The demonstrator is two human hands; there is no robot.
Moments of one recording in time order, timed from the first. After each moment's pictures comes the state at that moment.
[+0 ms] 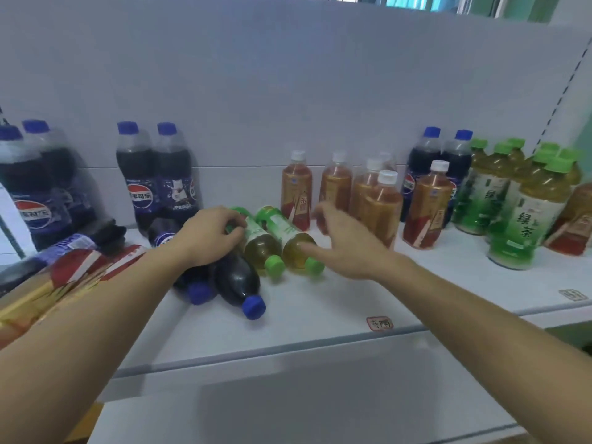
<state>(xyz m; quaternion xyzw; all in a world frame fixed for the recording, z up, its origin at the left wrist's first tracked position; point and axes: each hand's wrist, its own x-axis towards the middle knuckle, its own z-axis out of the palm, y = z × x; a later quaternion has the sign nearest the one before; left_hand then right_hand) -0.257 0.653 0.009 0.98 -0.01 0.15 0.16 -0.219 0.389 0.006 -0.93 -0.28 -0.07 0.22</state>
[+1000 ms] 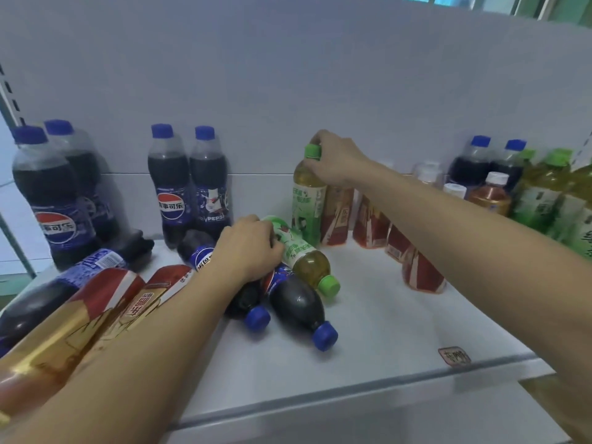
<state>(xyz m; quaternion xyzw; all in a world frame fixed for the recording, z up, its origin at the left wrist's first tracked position) -0.213 0.682 -0.014 0.98 0.01 0.17 0.09 -0.110 0.519 0.102 -0.94 -0.22 -0.13 0.23</state>
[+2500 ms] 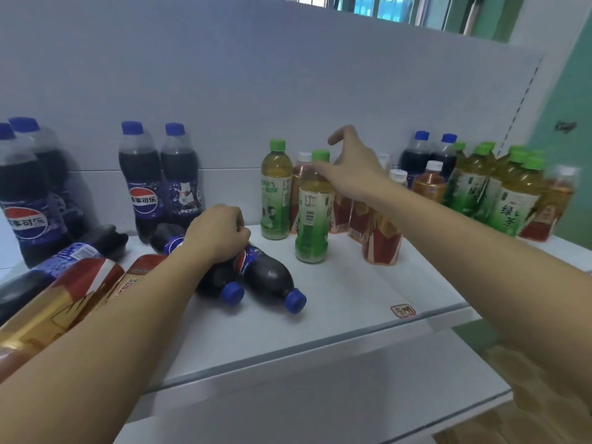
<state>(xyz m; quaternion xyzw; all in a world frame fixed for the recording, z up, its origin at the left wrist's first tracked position) -0.215 0.690 -0.014 0.97 0.00 0.19 0.13 -0.208 0.445 0.093 -0.91 -0.13 -0.18 0.35</state>
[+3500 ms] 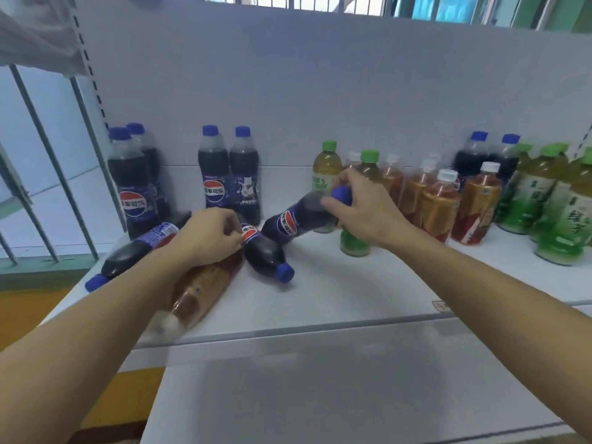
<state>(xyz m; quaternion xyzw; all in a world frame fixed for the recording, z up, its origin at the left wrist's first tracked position) -0.318 0.764 0.001 0.97 0.02 0.19 0.15 -0.271 0.483 0.047 -0.88 -0.27 -0.16 0.36</state>
